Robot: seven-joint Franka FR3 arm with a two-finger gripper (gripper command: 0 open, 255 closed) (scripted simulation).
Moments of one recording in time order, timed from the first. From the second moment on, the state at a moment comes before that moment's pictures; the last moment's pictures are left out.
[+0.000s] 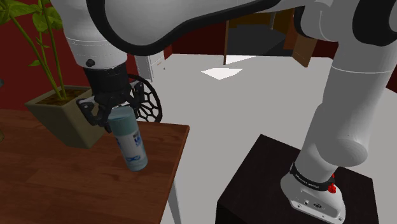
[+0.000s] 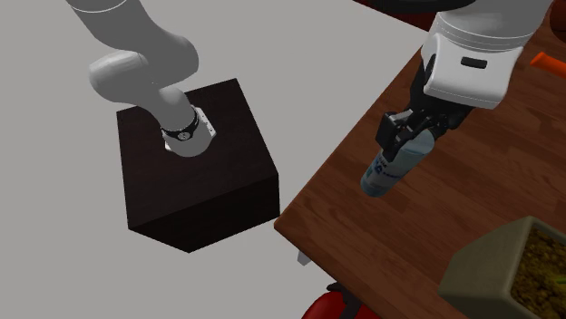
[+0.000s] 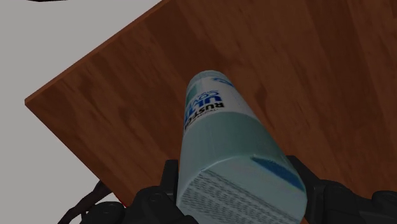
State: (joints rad) arm 0.14 0.13 0.67 -1.62 -0.20 1.82 0.89
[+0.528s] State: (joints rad) arm 0.15 0.15 0.67 -1.53 -0.21 1.73 0.88
